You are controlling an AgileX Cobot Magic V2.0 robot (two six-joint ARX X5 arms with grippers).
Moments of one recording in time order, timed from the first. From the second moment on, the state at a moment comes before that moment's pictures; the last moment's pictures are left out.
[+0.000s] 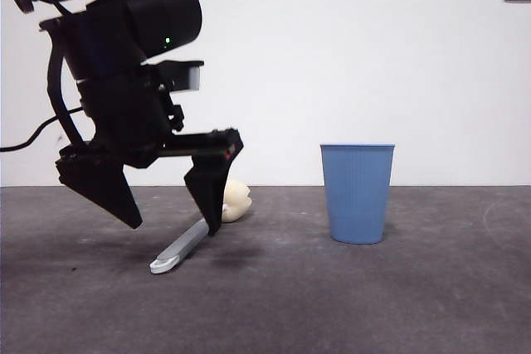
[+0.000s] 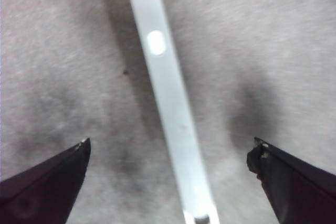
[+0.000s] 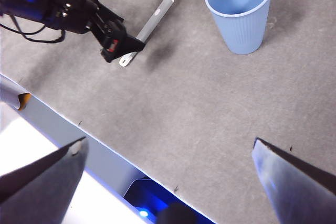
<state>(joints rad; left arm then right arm) -0.60 1.68 1.00 -0.35 -0.12 -0.26 0.13 0.73 0.94 -1.04 -0.55 -0.15</state>
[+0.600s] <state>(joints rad) -0.61 1.73 1.00 -0.34 -0.12 -0.28 0.13 0.73 0.94 -1.04 -0.55 -0.14</state>
